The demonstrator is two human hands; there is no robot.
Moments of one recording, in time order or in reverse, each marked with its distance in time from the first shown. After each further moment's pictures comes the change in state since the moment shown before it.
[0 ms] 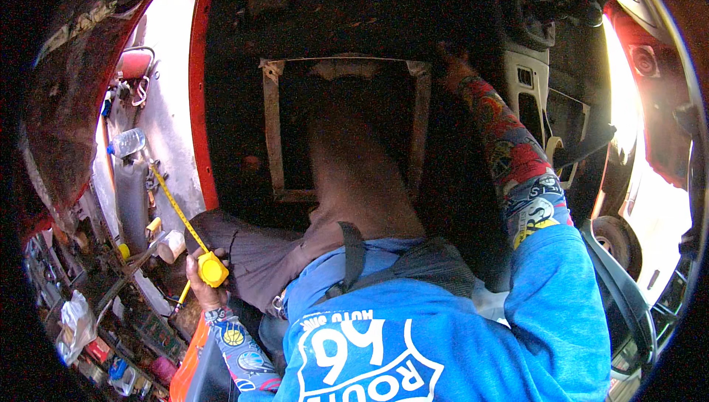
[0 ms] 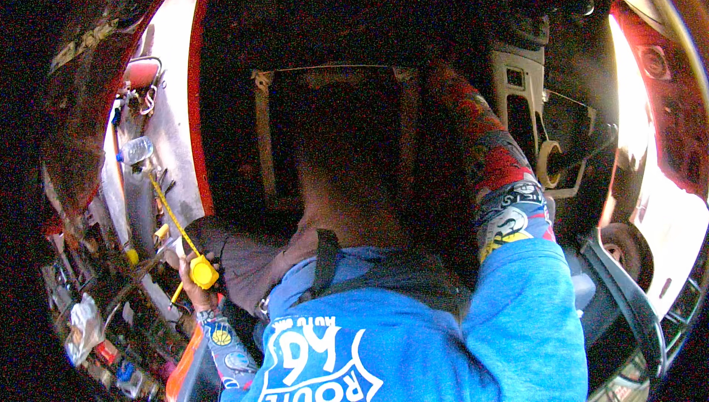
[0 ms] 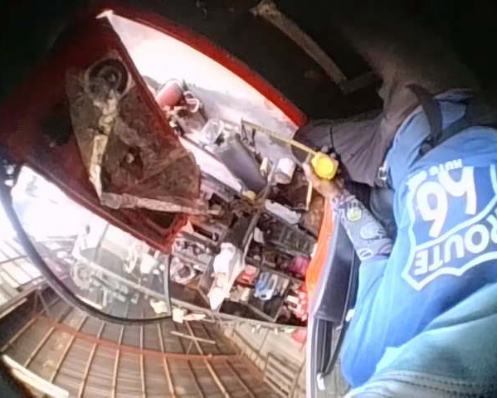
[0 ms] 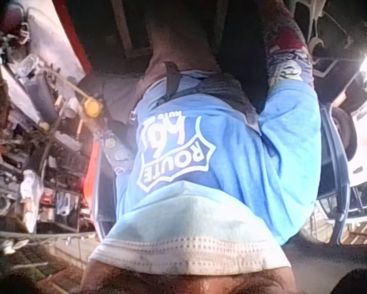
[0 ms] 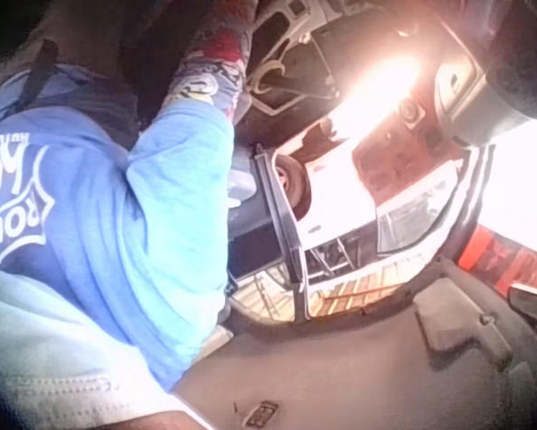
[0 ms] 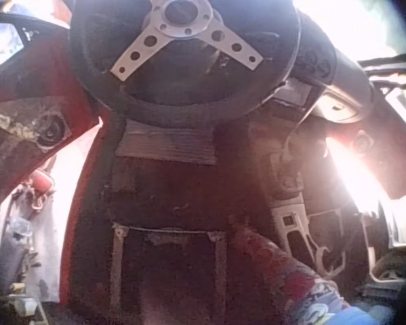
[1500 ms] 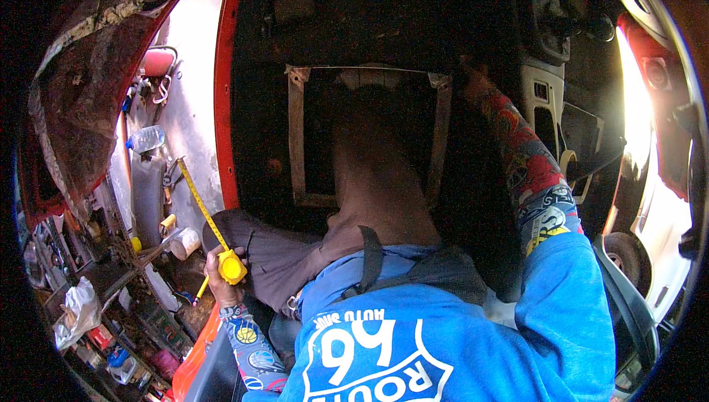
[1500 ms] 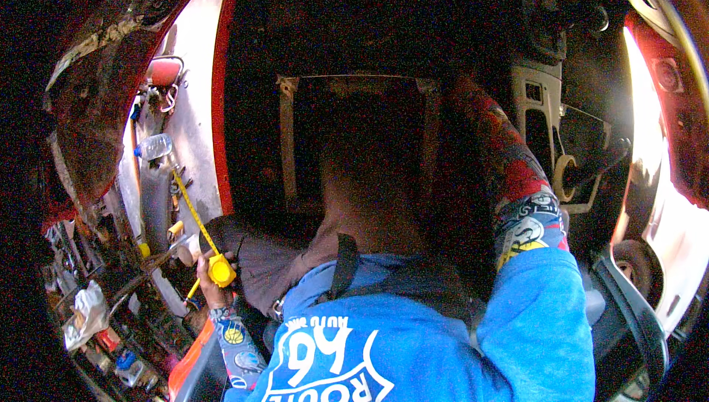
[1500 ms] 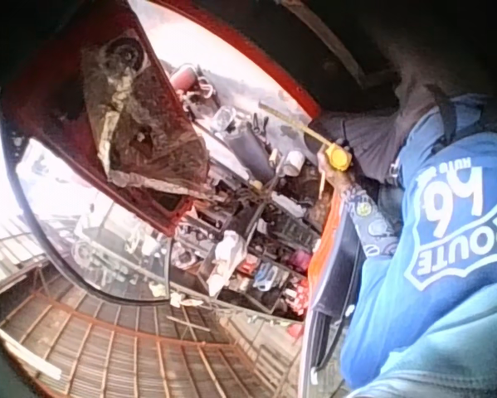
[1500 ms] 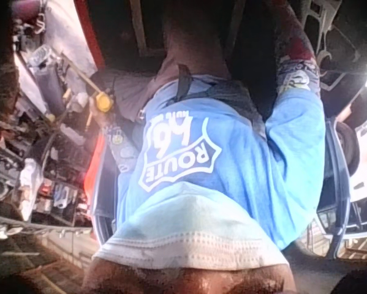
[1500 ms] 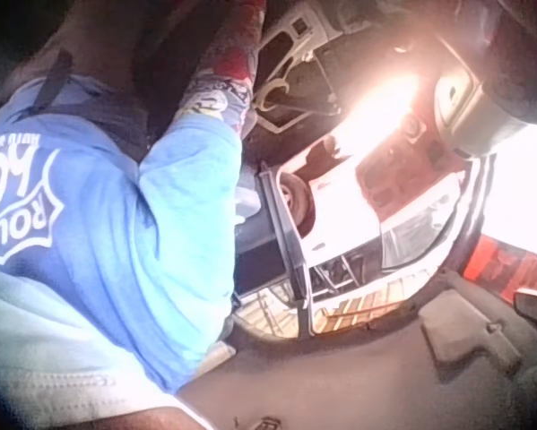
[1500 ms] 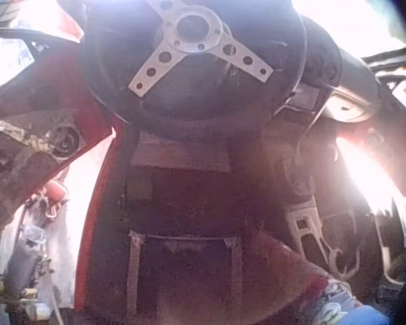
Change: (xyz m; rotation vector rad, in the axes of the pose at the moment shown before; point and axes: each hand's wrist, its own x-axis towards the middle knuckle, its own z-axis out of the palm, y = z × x) left_hand -0.004 -0.002 0.001 0.023 -0.012 0.033; right_hand 0.059 0.056 0.081 0.135 0.305 -0.180
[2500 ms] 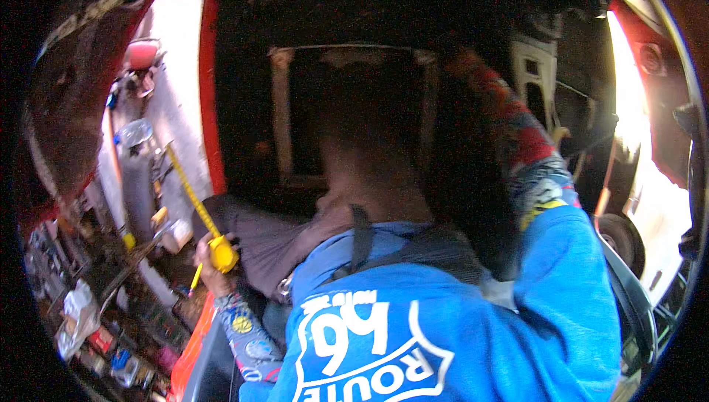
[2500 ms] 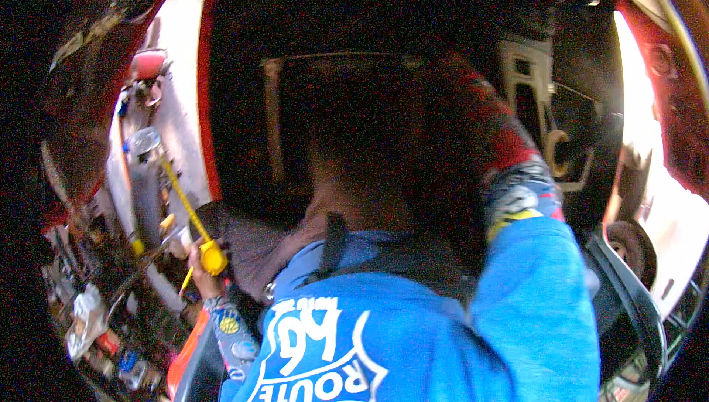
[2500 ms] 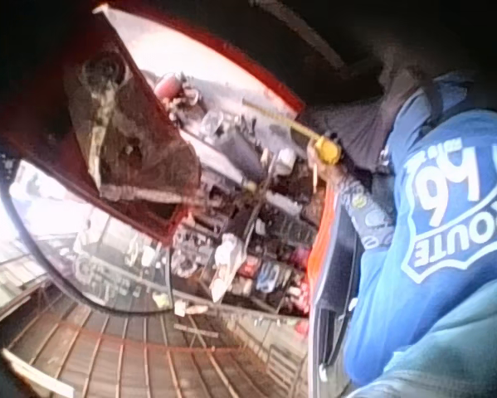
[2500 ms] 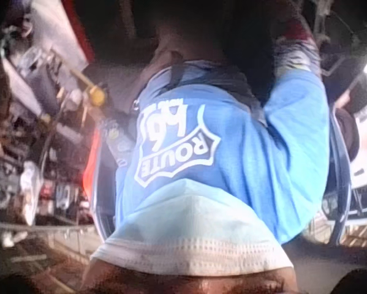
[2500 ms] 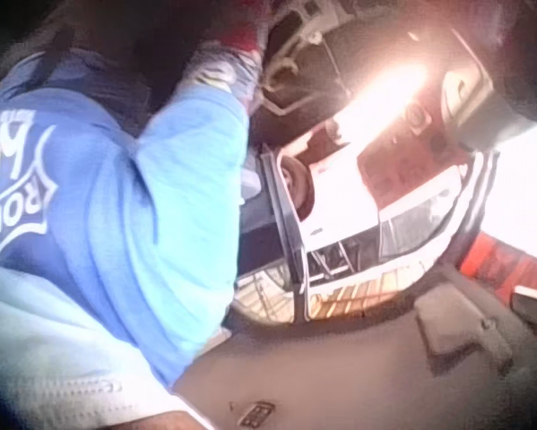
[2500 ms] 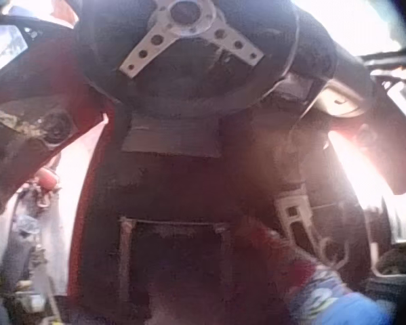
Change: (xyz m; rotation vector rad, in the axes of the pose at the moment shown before) left_hand 0.001 -0.008 -0.002 0.062 -0.024 0.084; right_hand -0.025 -0.059 -0.069 0.233 -0.178 0.185
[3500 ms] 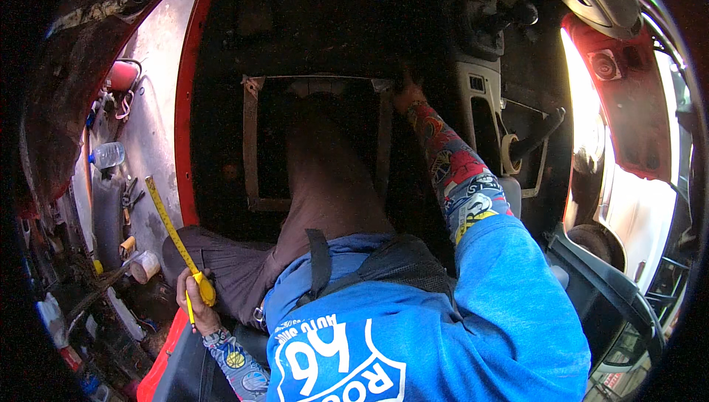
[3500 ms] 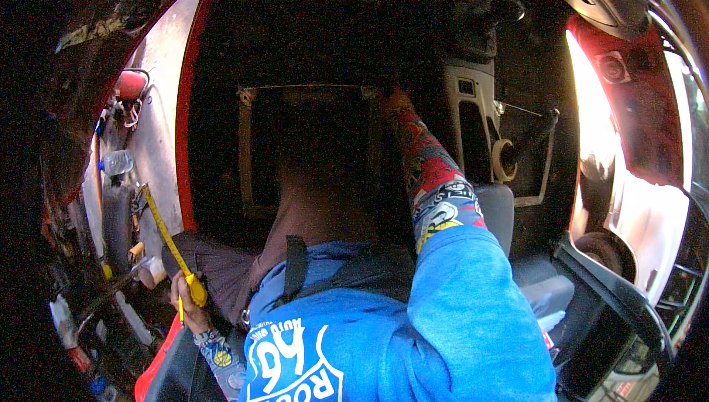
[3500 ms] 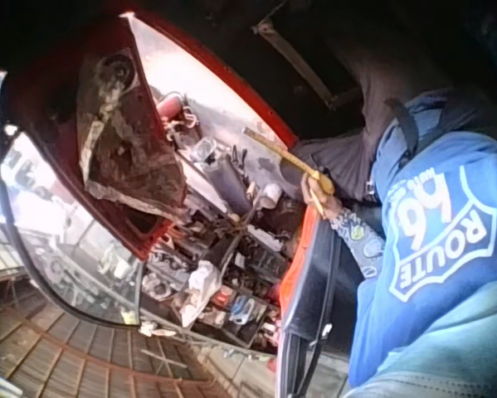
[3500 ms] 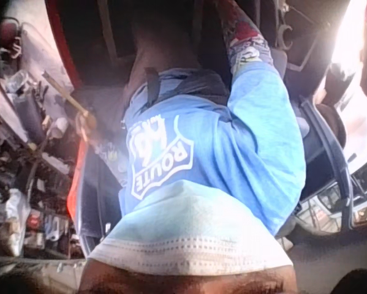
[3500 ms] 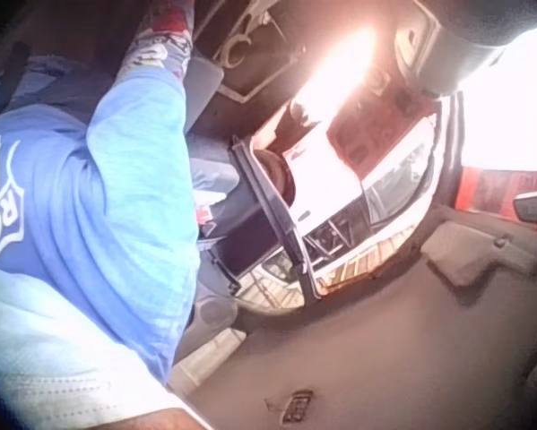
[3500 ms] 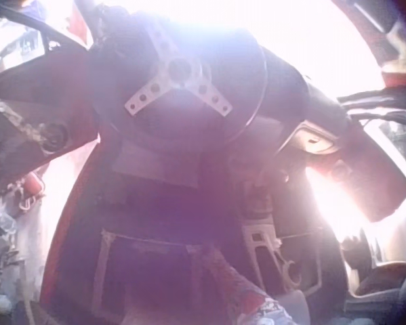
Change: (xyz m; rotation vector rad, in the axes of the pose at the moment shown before) left_hand -0.058 -0.010 0.001 0.204 0.049 0.331; right_hand -0.063 -0.090 -0.025 0.241 0.126 0.216
